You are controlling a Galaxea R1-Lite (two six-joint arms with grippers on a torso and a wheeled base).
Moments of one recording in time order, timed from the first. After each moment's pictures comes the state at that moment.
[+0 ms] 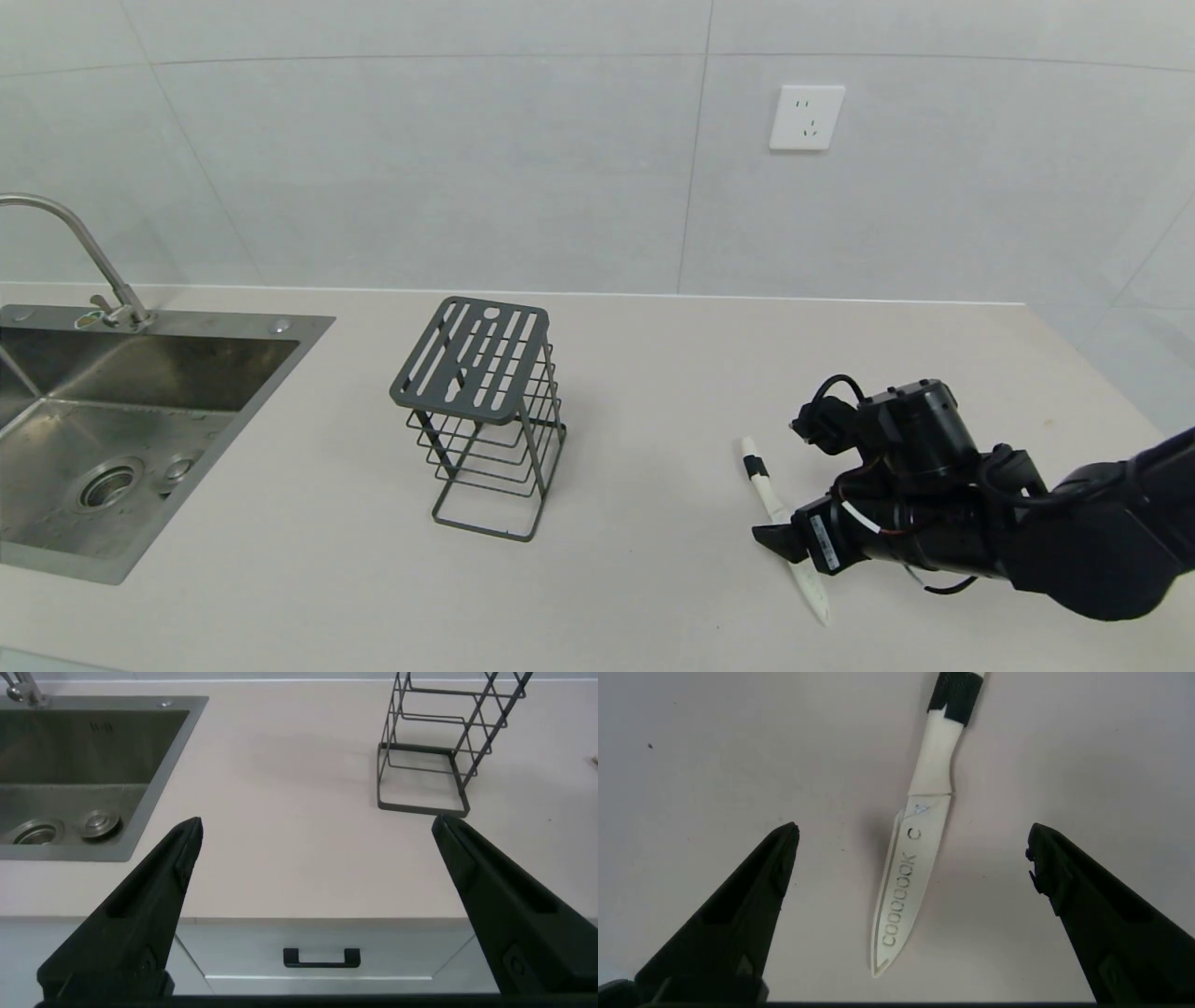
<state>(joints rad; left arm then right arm) 0.00 0.00 0.00 0.00 -0.07 0.02 0.49 1.89 -0.62 -0.40 -0.04 0.05</state>
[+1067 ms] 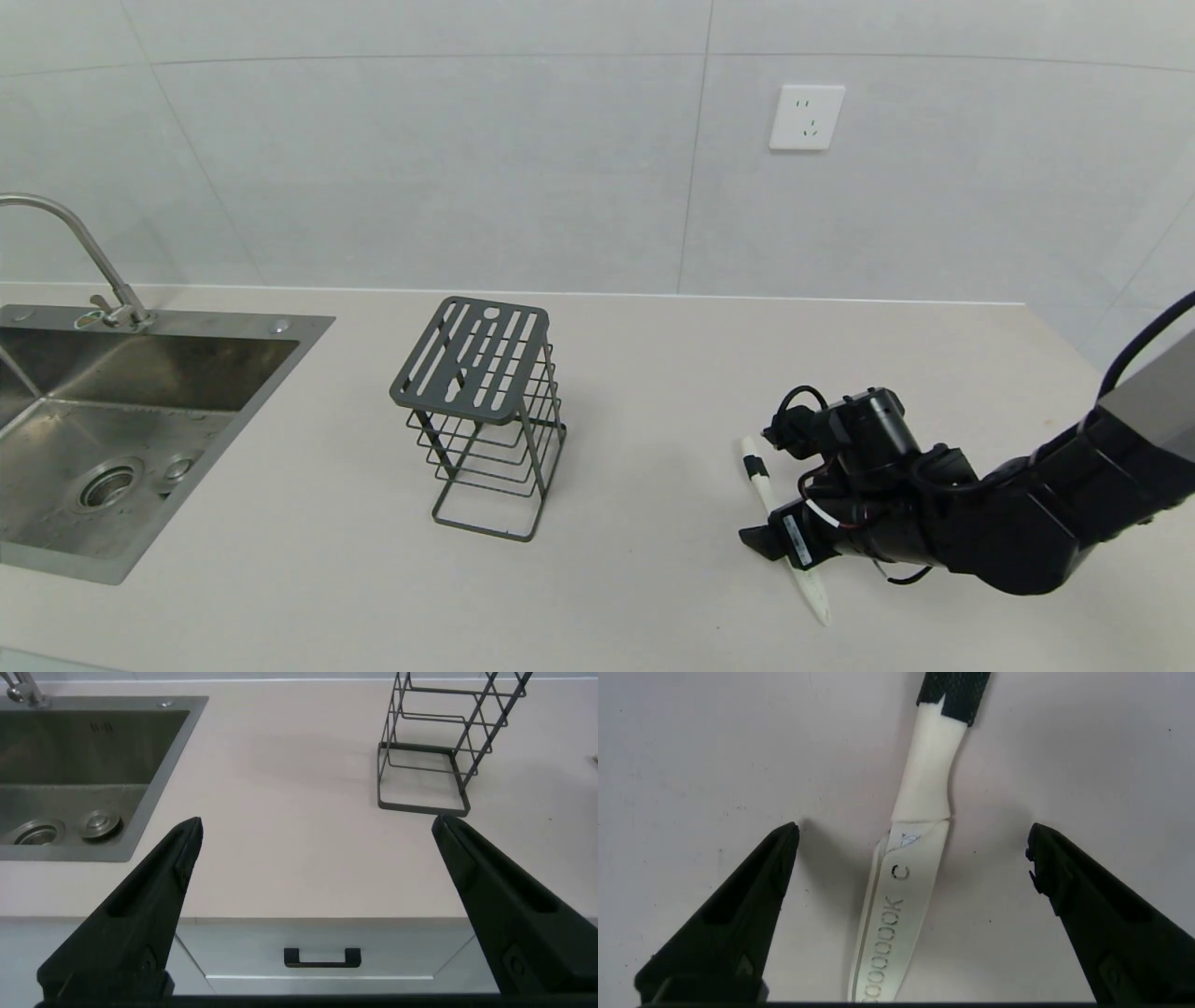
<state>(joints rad) 0.00 0.00 0.00 0.00 -0.07 0.02 0.49 2.02 -0.69 -0.41 -0.08 0.04</state>
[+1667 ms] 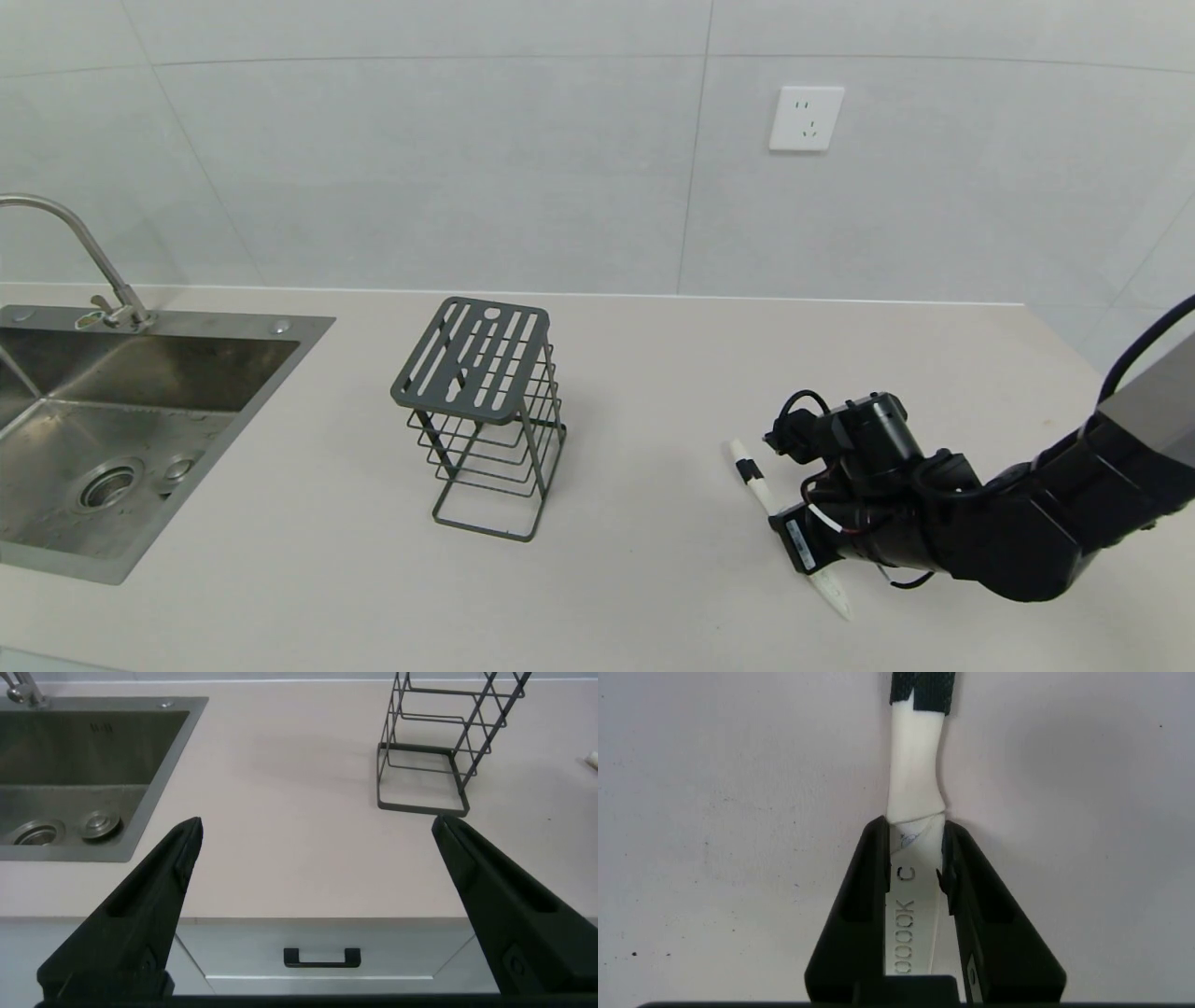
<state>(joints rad) 0.00 0.00 0.00 0.00 -0.07 0.01 0.49 2.03 -0.67 -0.41 -0.08 0.01</state>
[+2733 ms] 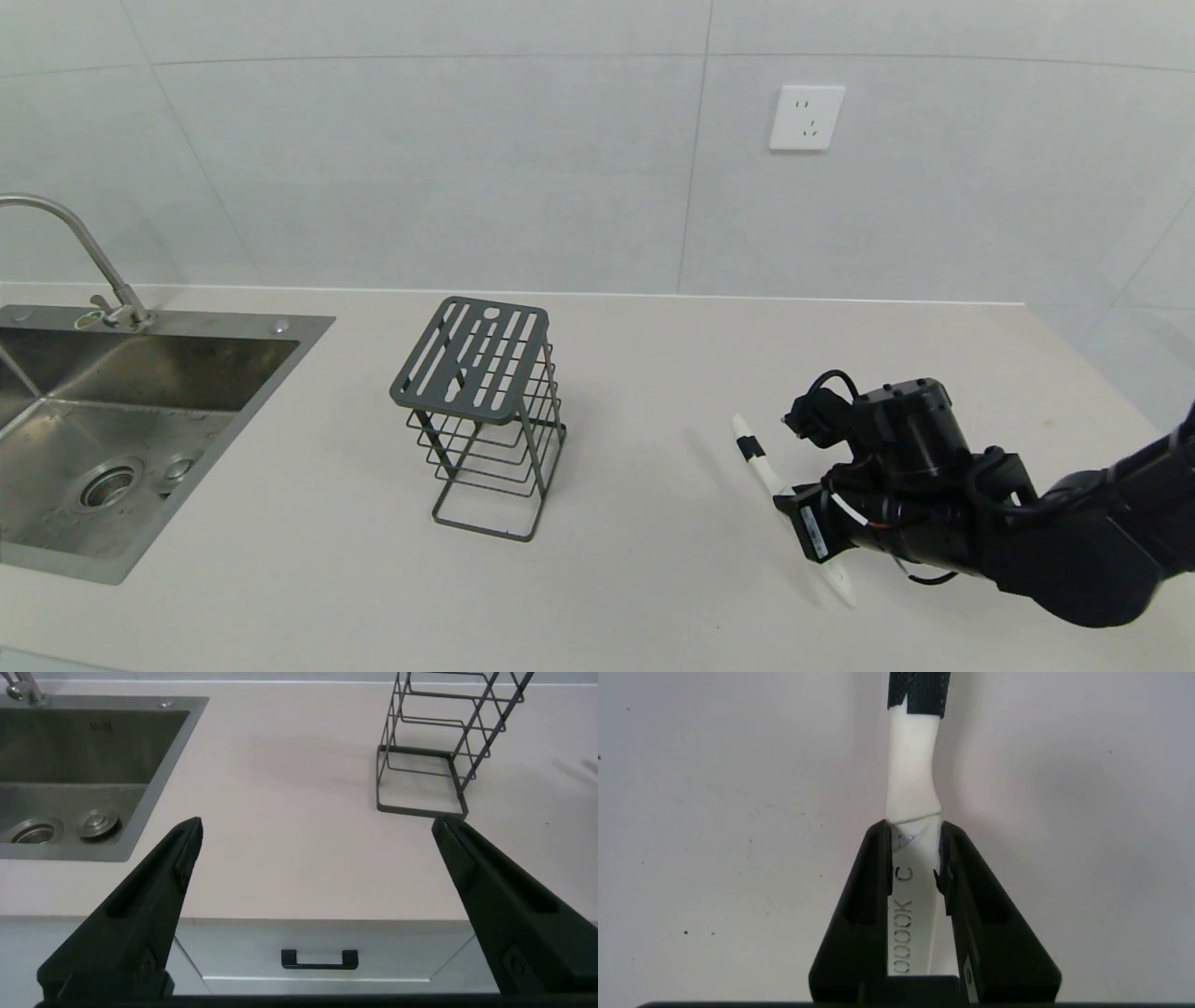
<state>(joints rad) 0.00 0.00 0.00 0.00 -0.06 0.00 0.51 1.90 -0.60 -0.53 -0.08 0.01</state>
